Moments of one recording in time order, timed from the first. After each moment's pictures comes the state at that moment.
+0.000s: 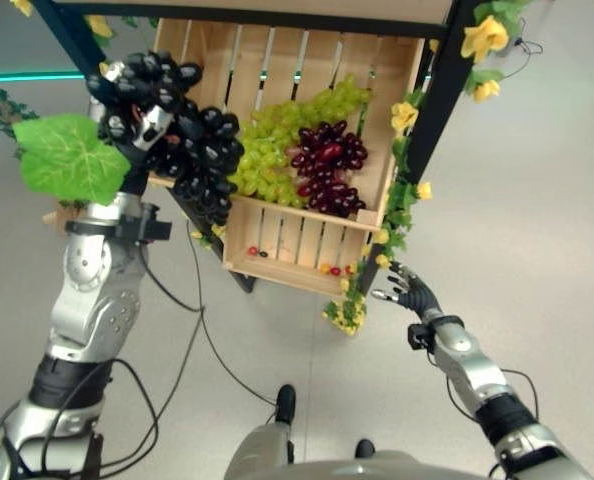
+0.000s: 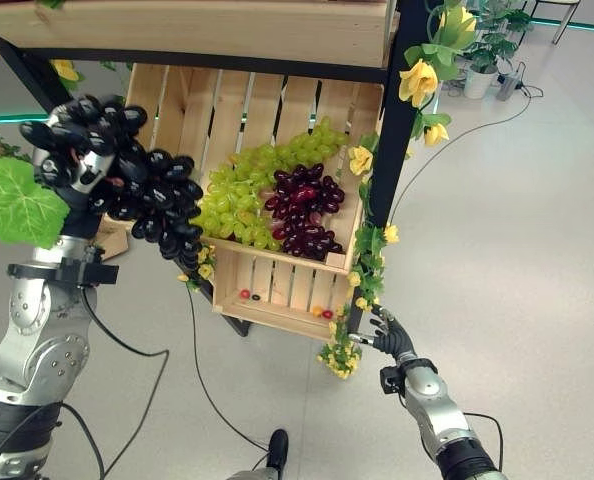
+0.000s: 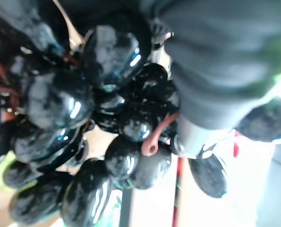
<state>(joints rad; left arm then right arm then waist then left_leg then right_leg) -0.39 0.70 0.01 -0.30 -0.86 -0.22 0.10 -0.20 -0.36 0.22 0.47 0.31 0.01 -0.02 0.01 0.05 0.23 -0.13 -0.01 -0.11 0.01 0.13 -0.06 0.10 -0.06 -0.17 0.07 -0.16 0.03</state>
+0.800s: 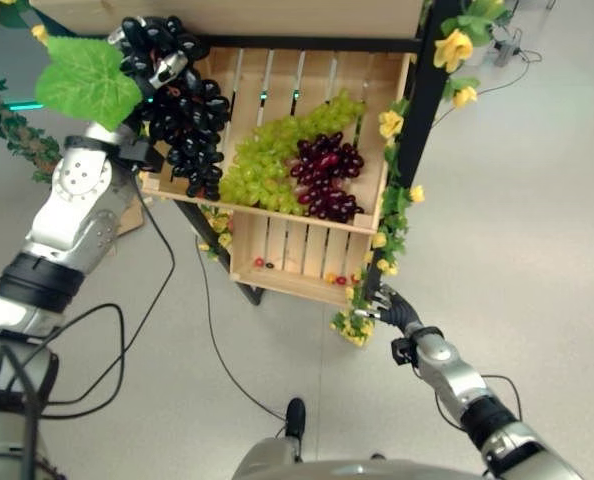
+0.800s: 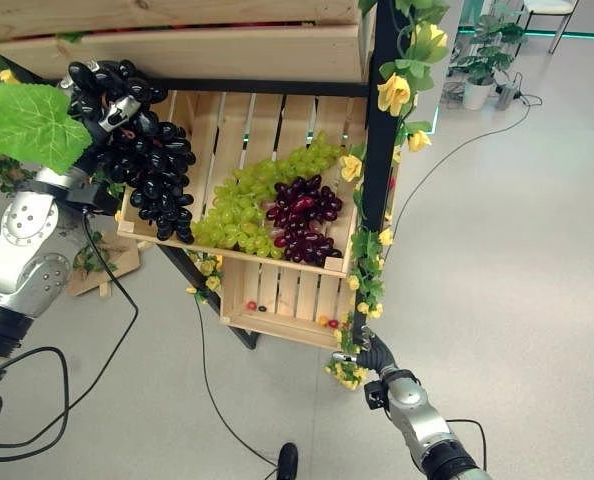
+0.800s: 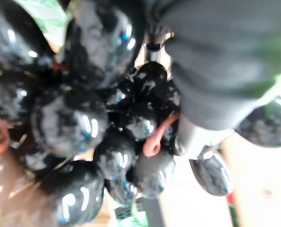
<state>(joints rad) -0.81 0.95 -0.38 0.23 -0.95 -0.28 0.14 -0.22 -0.32 0.33 0.57 0.31 0.01 -0.03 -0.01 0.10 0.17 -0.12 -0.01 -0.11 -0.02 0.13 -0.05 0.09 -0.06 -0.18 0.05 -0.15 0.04</state>
